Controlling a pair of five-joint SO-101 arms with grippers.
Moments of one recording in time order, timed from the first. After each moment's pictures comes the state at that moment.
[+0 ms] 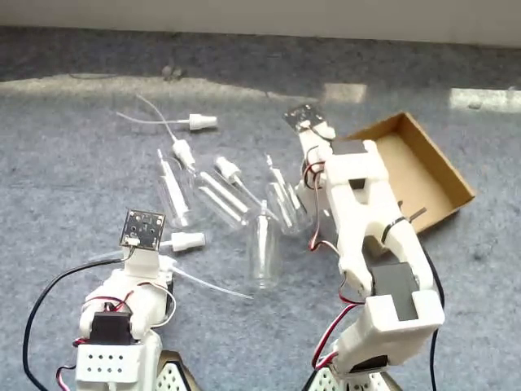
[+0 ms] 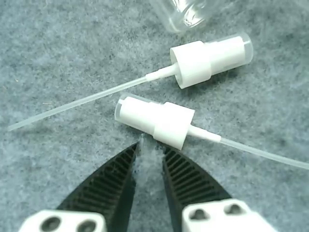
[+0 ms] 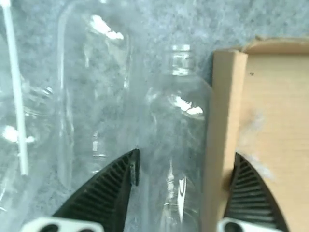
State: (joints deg) left arm -5.4 -99.5 96.0 72.5 -0.6; right arm -12.9 7.2 13.3 64.8 23.7
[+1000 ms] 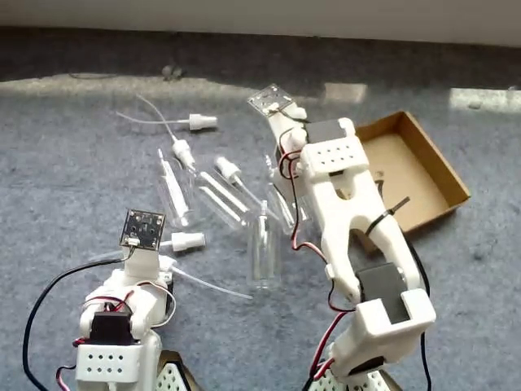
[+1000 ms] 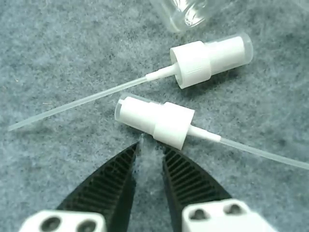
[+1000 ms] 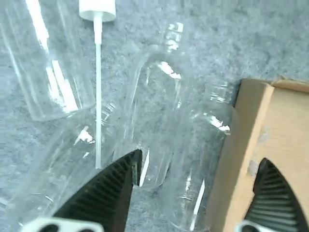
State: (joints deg) left arm -5.4 -99.5 96.0 72.5 -0.6; right arm -20.0 7.7 0.3 75.8 23.6
